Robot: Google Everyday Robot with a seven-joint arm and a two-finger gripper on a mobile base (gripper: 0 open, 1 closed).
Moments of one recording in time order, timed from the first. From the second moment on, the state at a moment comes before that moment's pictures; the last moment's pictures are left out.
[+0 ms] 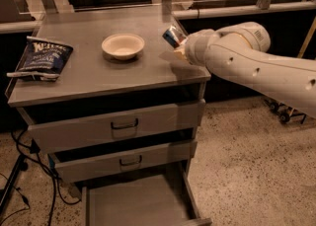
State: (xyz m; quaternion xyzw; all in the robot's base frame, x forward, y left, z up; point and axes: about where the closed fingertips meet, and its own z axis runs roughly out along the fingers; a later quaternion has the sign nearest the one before) arm 0.738 -0.105 0.885 -0.36 0.76 -0.08 0.53
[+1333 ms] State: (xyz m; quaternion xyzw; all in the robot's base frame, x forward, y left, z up) arm 0.750 -0.087 0.869 -0.45 0.77 0.05 0.45
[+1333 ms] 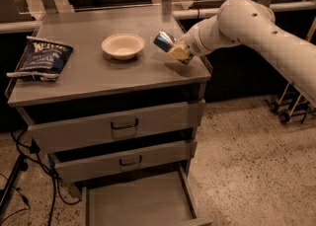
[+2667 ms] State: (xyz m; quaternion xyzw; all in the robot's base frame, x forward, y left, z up) arm 0.753 -0.113 0.843 -0.59 0.73 -0.02 0.34
